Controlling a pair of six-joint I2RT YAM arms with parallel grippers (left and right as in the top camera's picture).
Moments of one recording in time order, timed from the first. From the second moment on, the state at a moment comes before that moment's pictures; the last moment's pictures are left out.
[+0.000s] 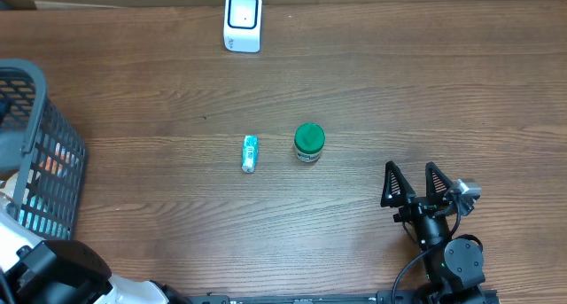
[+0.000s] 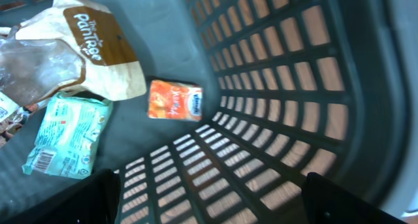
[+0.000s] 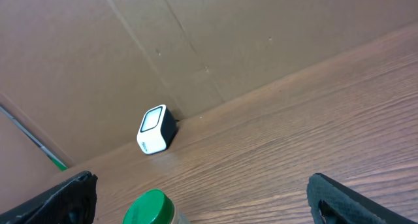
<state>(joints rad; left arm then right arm) 0.79 1.73 1.94 -1.33 0.15 -0.44 0.32 0.01 0.02 -0.01 0.16 0.51</state>
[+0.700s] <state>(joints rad) 0.79 1.74 1.61 -1.04 0.08 -0.33 0.32 0.01 0.02 -0.01 0.16 0.51</state>
